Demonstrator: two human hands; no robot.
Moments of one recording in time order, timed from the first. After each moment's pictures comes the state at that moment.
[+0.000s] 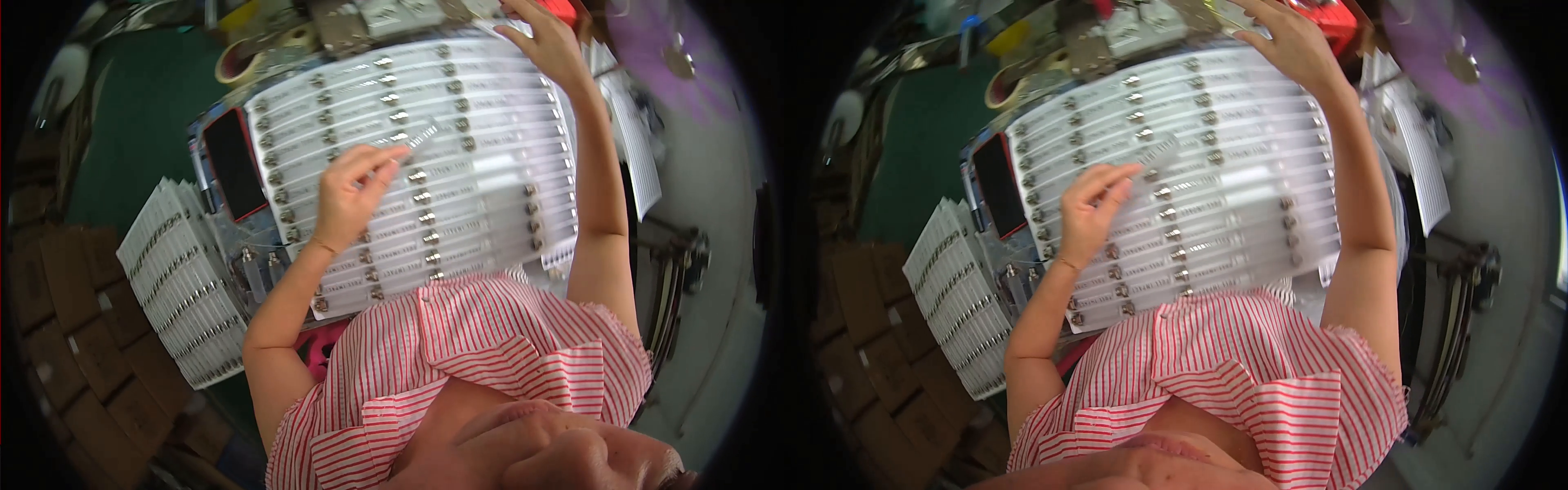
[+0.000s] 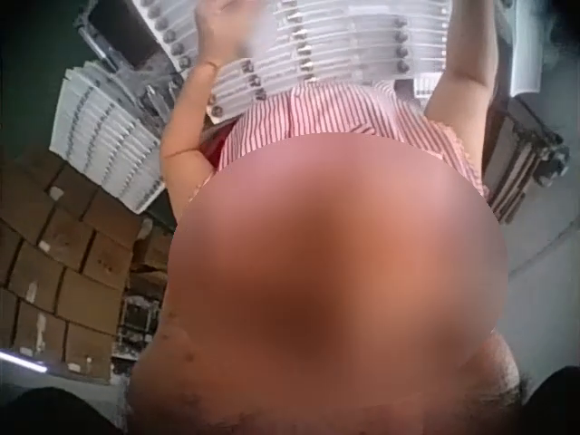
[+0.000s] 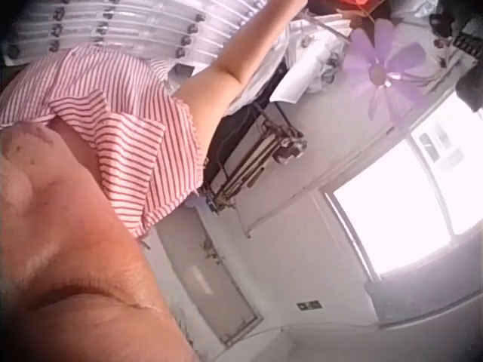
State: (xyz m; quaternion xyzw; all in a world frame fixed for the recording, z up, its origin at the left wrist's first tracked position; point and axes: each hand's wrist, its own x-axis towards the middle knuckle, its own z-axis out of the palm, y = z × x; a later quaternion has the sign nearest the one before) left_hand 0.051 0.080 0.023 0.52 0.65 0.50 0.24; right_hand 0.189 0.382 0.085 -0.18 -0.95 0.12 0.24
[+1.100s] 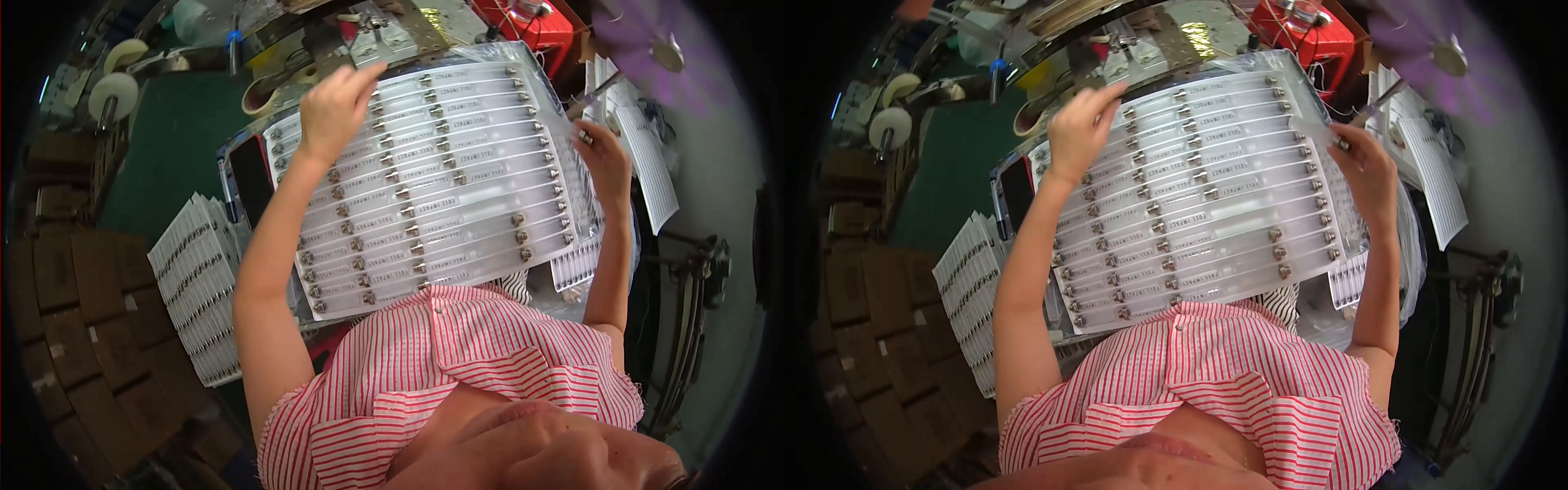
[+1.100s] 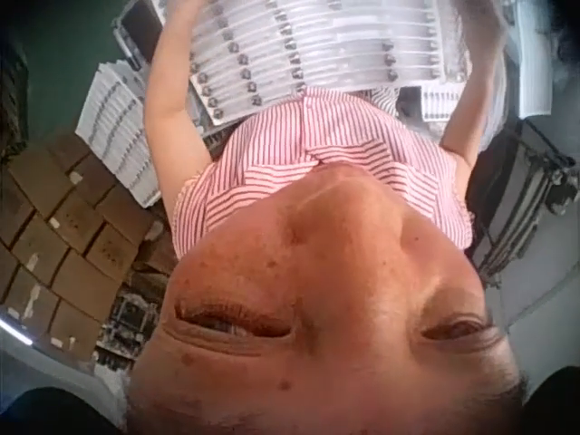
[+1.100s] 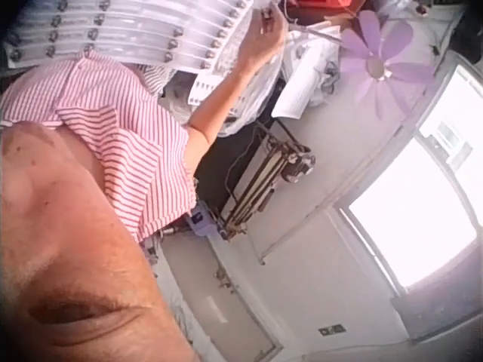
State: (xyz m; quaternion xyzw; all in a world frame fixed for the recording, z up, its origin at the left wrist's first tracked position) left_hand -0.008 0.176 0.052 0.65 0.68 0.29 -0.18; right_hand 0.366 0.330 0.039 -0.38 -0.78 0.37 0.35
